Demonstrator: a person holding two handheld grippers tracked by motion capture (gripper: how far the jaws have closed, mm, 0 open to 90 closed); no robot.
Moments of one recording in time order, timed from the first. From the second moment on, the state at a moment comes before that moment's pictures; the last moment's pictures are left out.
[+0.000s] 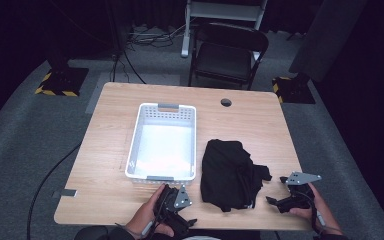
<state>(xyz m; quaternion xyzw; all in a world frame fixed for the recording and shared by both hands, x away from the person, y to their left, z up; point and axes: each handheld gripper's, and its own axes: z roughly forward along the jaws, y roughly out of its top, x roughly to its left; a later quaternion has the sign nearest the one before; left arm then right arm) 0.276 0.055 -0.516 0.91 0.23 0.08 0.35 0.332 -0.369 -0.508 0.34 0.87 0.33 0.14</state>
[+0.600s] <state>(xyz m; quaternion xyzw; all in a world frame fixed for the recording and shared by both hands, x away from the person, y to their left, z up) 0.277 0.046 -0.505 0.90 0.22 0.08 0.36 0.335 -0.358 -0.490 0.32 0.88 0.32 0.16</state>
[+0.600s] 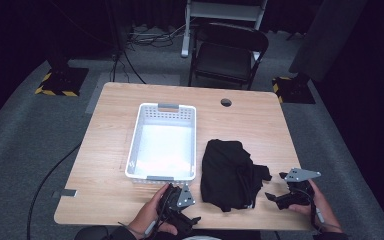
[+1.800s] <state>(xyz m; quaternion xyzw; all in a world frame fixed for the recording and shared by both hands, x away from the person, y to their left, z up) 0.282 0.012 -0.501 0.91 0.21 0.12 0.35 0.341 -0.344 -0.475 0.30 0.88 0.32 0.17</state>
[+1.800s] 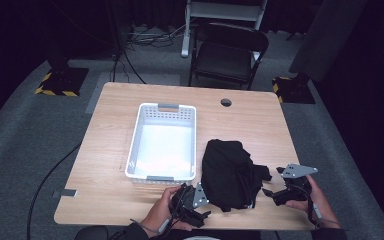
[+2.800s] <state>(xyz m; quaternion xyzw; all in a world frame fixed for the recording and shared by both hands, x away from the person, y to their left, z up) 0.287 -0.011 -0.506 0.90 0.20 0.16 0.35 0.340 -0.346 -0.482 0.30 0.88 0.31 0.17</state>
